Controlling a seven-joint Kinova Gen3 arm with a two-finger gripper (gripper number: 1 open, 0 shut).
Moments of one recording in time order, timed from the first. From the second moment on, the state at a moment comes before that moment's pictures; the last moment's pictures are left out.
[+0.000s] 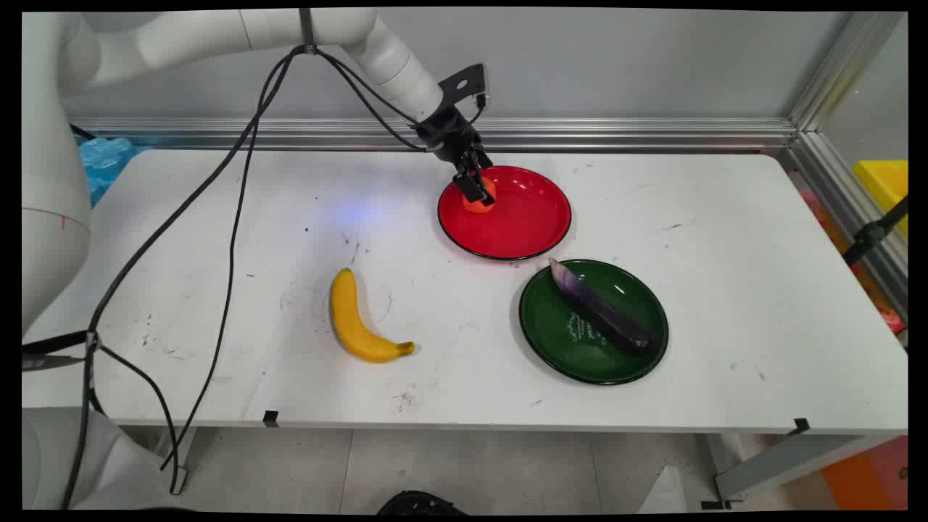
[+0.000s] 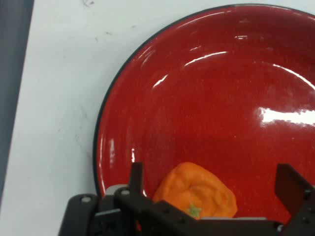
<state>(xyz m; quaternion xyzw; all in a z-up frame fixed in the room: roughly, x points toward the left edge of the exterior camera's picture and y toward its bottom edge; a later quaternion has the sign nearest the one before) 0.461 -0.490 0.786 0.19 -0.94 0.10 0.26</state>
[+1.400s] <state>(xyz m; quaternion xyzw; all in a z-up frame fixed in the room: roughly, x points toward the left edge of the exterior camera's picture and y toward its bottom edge) 0.404 -0.402 0.844 0.17 -0.95 0.04 0.28</state>
